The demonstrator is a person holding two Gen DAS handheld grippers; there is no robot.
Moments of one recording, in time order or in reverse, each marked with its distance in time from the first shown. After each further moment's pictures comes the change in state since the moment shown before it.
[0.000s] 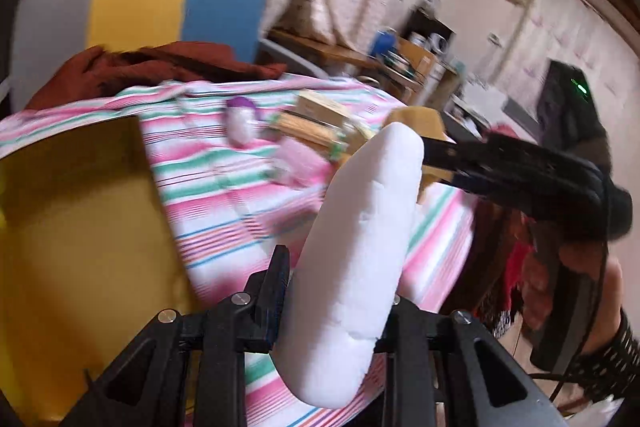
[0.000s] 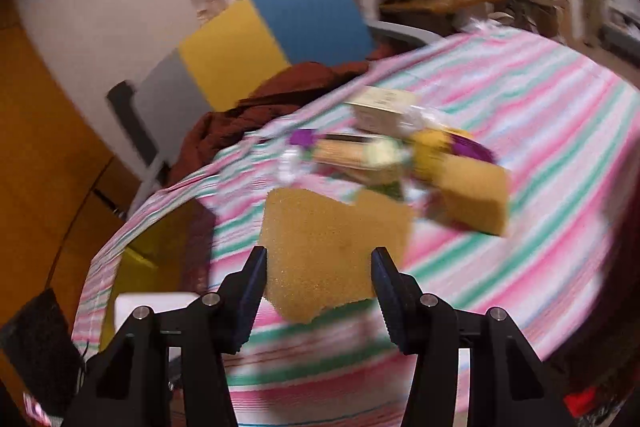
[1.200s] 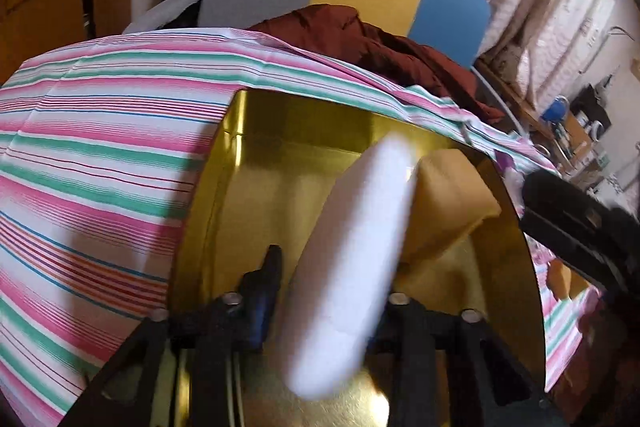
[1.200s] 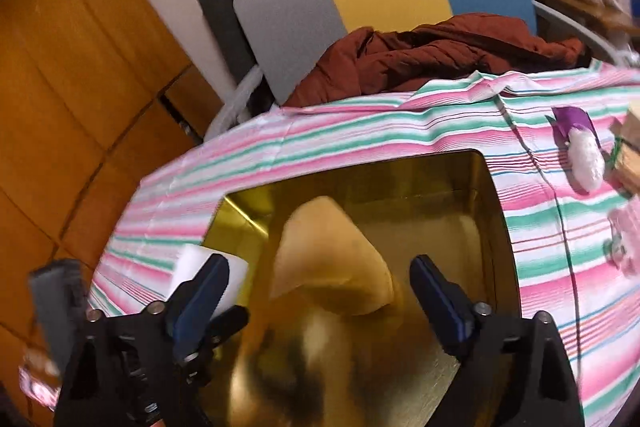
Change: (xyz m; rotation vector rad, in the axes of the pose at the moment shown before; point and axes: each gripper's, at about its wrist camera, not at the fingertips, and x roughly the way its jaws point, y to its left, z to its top) left arm -0.055 0.234 -0.003 -0.433 0.024 0.442; right arm 0.171 0.237 -0.020 -0.184 0.185 0.189
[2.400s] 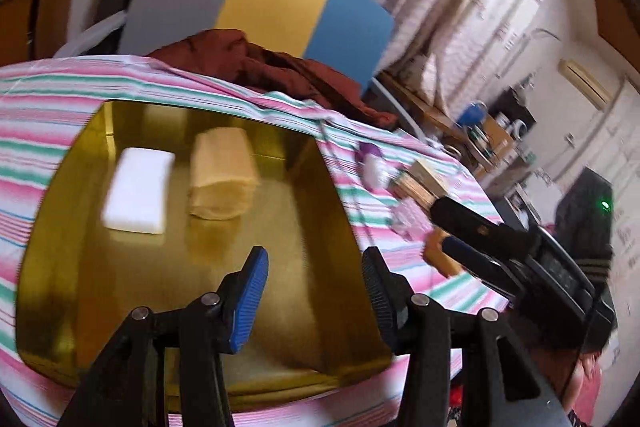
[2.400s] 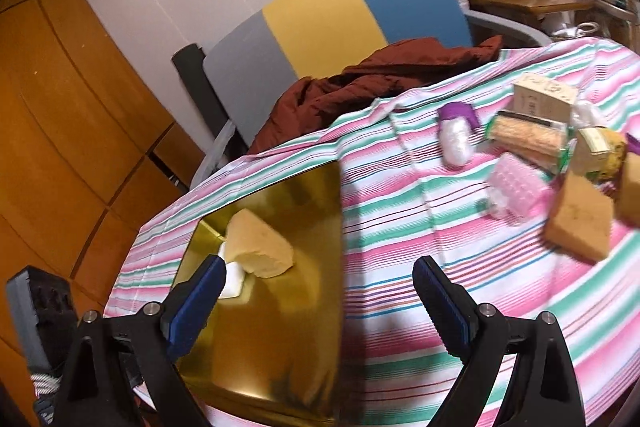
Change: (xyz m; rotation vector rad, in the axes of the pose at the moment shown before) left arm -0.063 -0.115 -0.061 0.089 -0.089 -0.308; right arm -0.118 -0.093 -0.047 0.128 -0.157 -0.042
